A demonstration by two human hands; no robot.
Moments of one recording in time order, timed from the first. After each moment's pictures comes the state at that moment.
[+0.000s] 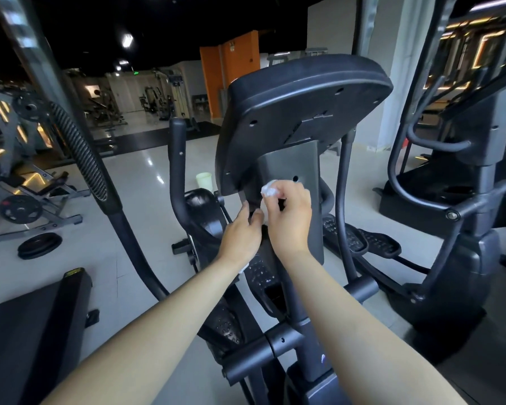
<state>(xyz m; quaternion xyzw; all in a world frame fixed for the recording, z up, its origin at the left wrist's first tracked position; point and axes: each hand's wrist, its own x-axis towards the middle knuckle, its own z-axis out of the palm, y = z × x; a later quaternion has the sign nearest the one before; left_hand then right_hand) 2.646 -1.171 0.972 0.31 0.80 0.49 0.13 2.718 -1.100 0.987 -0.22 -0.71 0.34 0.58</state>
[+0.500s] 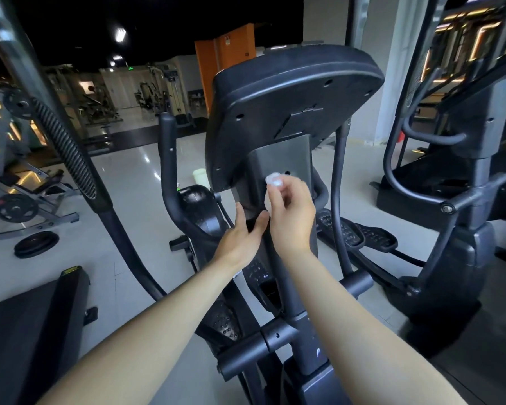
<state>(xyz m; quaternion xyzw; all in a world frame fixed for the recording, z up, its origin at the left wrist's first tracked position) 2.656 -1.171 0.964 0.32 0.85 0.39 0.16 2.731 -1.093 0.986 -0.19 -0.63 0.48 0.58</state>
